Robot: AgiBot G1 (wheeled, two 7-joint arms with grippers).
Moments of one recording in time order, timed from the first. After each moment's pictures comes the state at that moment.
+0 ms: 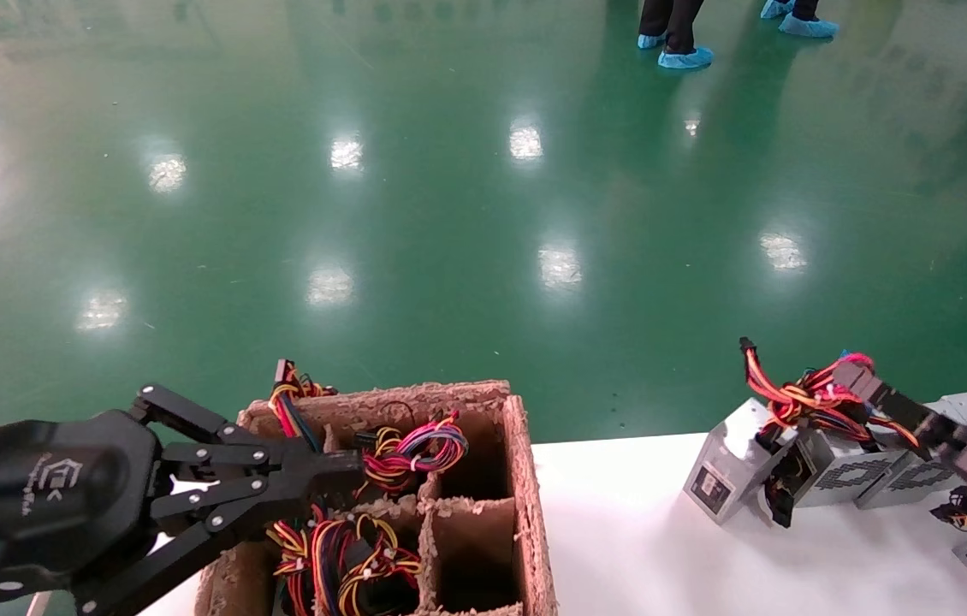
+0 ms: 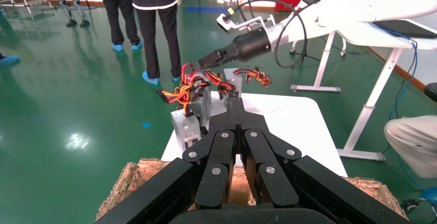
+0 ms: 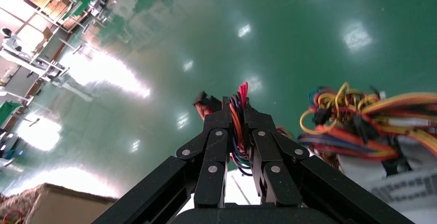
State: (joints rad) left arm -1.09 0.58 0.37 -1.27 0.66 1.46 -0.14; right arm 0.36 -0.48 -0.08 1.33 -0.59 -0.47 0.62
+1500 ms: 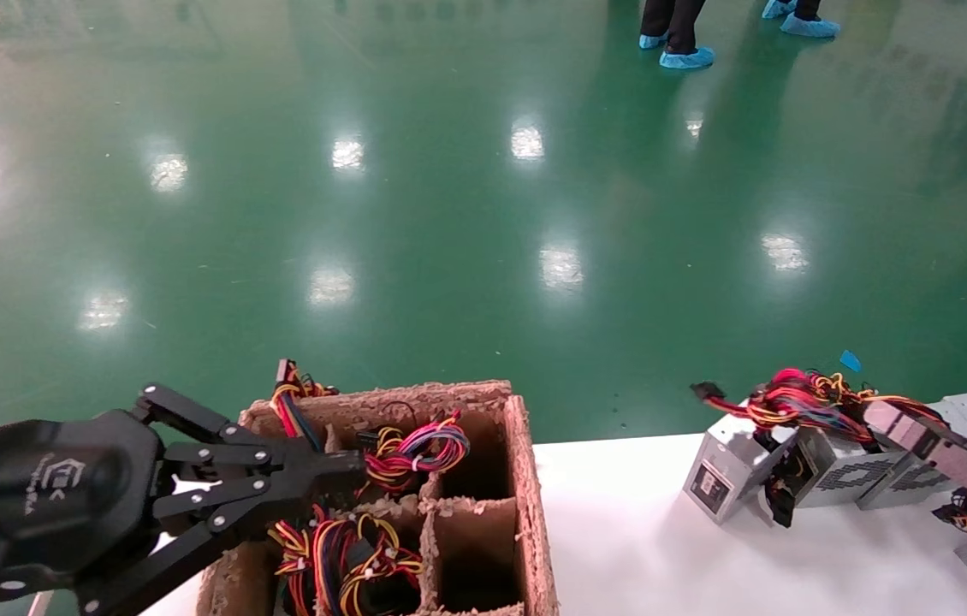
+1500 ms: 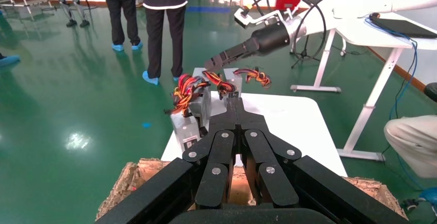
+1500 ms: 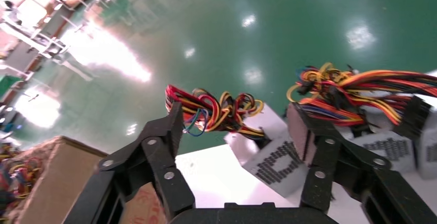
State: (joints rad) left arm -1.10 0.58 0.37 -1.27 0.66 1.46 -0.14; right arm 0.06 -0.44 0.19 1.34 -0.49 -0.62 0.49
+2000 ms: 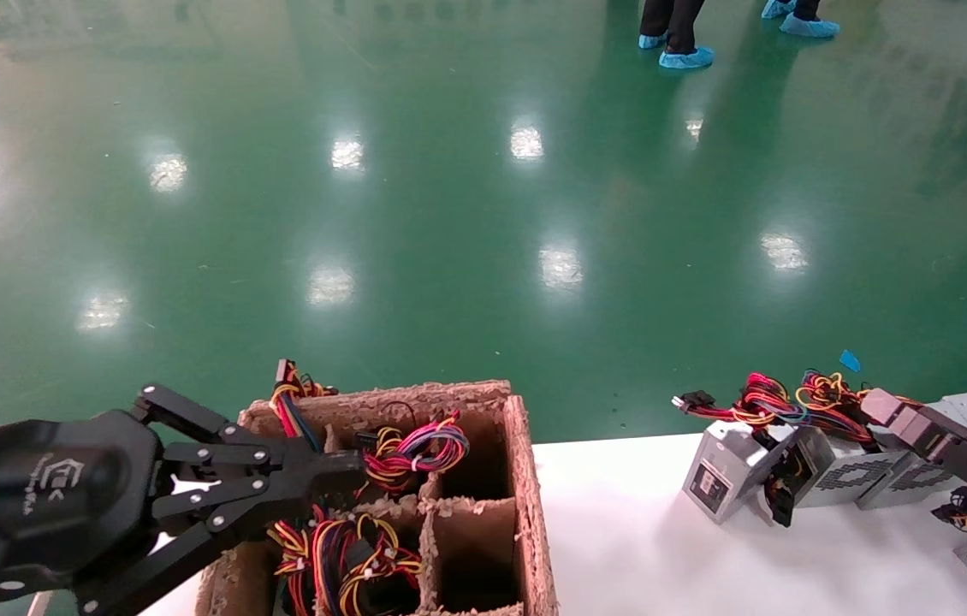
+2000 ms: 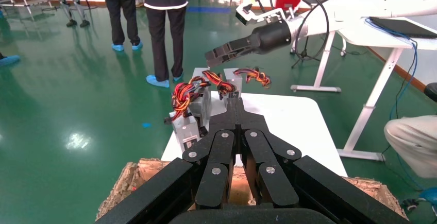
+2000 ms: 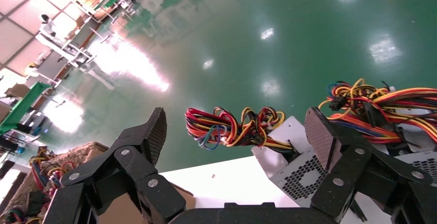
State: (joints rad) left arm -1.10 0.58 0.37 -1.27 0.66 1.46 -0.13; right arm 0.08 -0.49 0.24 1.33 -0.46 -0.70 0.43
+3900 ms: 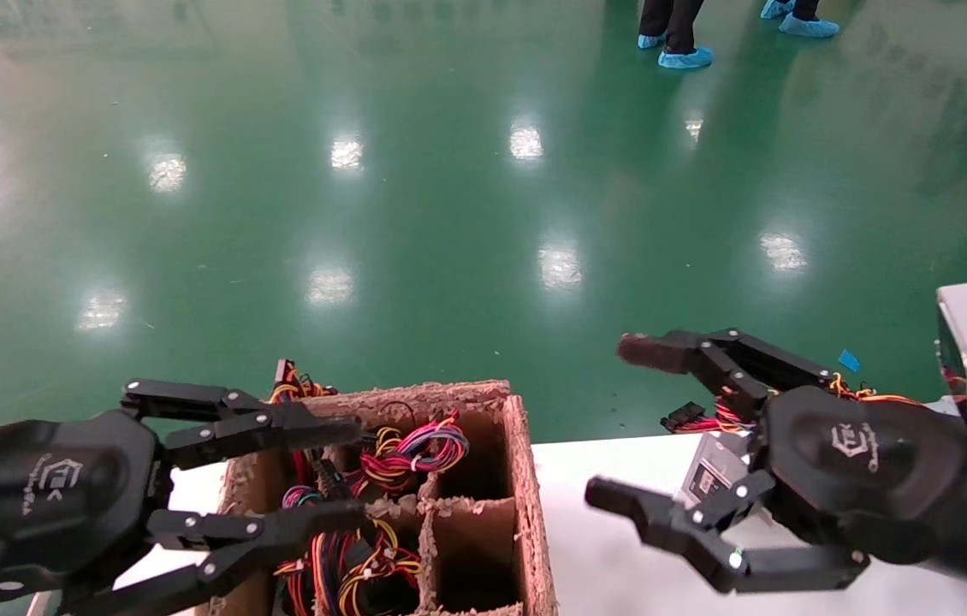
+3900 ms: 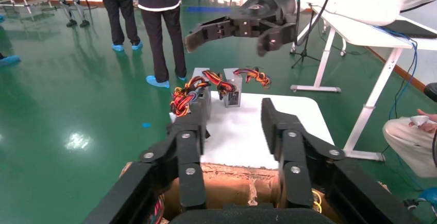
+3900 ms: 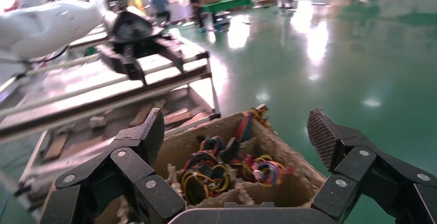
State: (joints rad) left arm -1.10 0.58 0.37 -1.27 0.66 1.46 -0.13; right arm 0.91 -0.59 -0.19 1.29 -0.68 -1.37 0.22
